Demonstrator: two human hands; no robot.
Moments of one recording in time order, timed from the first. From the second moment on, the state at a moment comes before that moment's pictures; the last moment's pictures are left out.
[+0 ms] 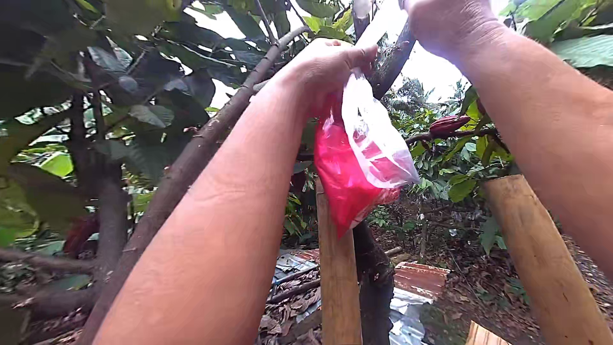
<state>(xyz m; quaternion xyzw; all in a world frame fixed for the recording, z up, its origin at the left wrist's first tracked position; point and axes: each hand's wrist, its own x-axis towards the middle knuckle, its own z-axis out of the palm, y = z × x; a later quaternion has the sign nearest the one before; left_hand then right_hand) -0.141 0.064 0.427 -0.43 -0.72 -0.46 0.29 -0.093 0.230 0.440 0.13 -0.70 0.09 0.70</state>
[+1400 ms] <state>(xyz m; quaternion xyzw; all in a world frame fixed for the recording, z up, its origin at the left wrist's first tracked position) -0.204 0.063 0.422 -0.56 -0.50 -0.47 0.46 -0.134 0.206 0.426 0.27 -0.71 0.50 0.42</state>
